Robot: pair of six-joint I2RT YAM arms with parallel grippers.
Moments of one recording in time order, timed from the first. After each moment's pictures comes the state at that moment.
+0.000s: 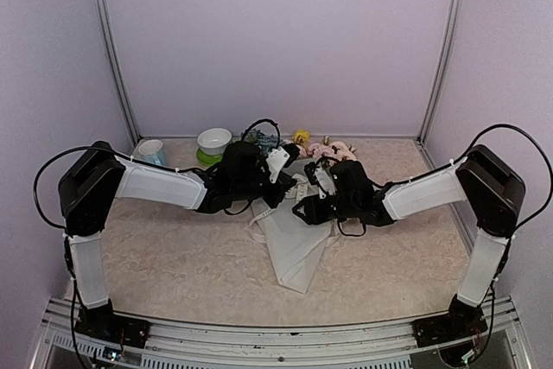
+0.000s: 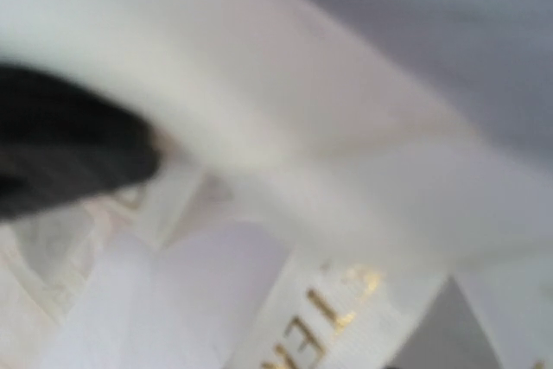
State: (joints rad) left arm -0.83 1.97 1.23 0.34 0.09 0.14; right arm 0.75 1.82 0.94 0.30 -0.16 0.36
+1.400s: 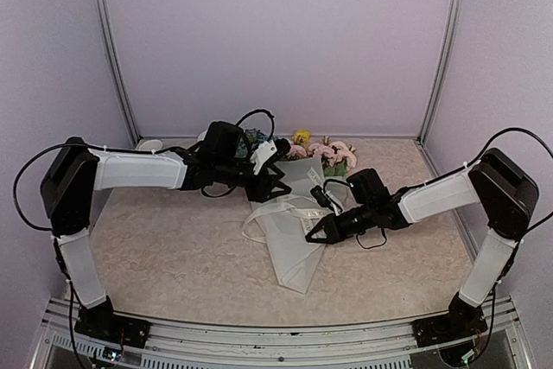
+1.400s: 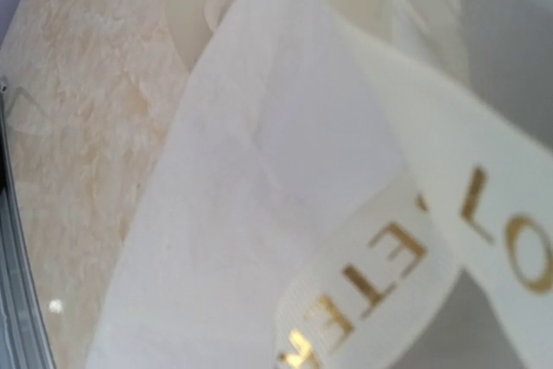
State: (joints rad) left arm -0.73 1.80 1.19 0.03 0.50 0.36; right arm 0.67 1.75 0.81 0.16 -0.65 0.35
